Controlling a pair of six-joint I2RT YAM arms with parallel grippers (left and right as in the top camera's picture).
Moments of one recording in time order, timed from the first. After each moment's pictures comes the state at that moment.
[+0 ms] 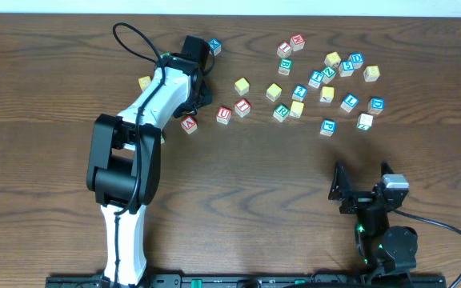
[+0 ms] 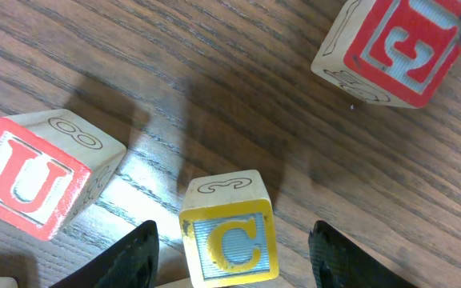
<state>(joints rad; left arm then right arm) -0.28 2.20 1.68 -0.82 -0.12 -0.73 0.14 0.01 0.01 -0.06 0.08 0.19</state>
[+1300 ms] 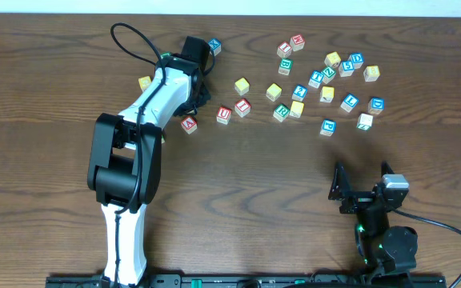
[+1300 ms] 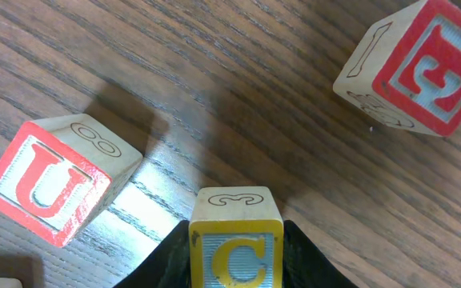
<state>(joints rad) -0.28 2.21 1.68 -0.81 -0.16 -0.78 0.14 0.01 0.01 -0.06 0.09 0.19</state>
